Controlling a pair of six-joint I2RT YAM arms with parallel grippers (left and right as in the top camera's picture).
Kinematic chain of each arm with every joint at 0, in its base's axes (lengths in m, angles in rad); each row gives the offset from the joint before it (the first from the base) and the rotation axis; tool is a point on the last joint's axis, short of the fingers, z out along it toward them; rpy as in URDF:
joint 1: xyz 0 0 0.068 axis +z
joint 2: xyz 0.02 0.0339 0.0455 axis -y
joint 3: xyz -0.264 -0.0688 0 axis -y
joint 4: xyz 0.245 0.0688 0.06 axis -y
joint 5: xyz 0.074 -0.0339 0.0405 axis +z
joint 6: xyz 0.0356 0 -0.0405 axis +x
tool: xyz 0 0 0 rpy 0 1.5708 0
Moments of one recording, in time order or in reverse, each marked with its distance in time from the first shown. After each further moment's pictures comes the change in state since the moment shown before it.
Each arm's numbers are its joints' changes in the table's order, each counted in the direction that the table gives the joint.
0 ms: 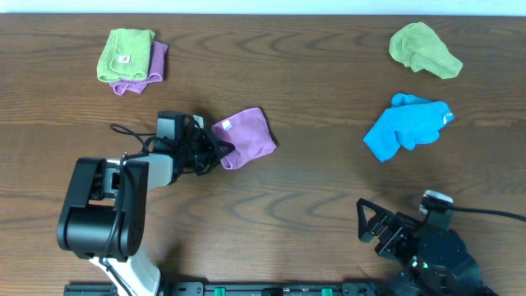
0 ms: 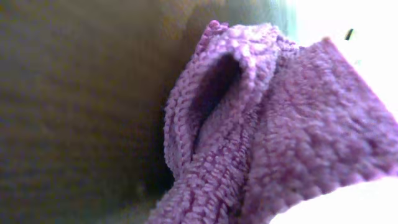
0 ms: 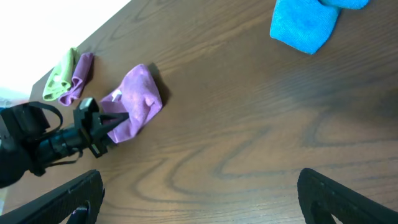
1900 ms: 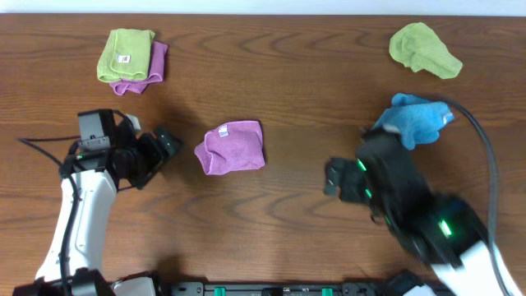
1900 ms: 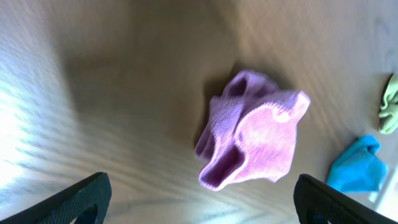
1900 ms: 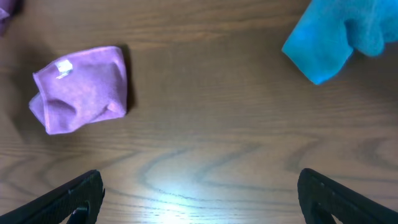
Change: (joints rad) left arm 0.299 0.506 0.099 -0.839 0.217 0.419; right arm 0.002 -0.597 0.305 -0.001 0.009 -0.239
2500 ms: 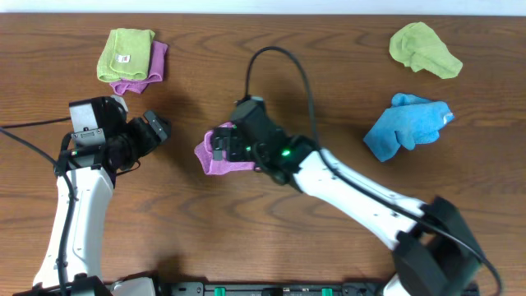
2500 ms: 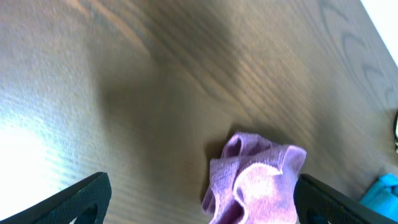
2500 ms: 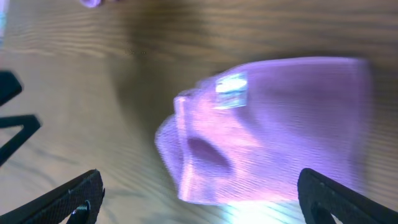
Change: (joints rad) left arm 0.000 0.017 0.088 0.074 0.156 0.052; right arm 0.228 -0.823 0.218 0.674 0.200 0.114
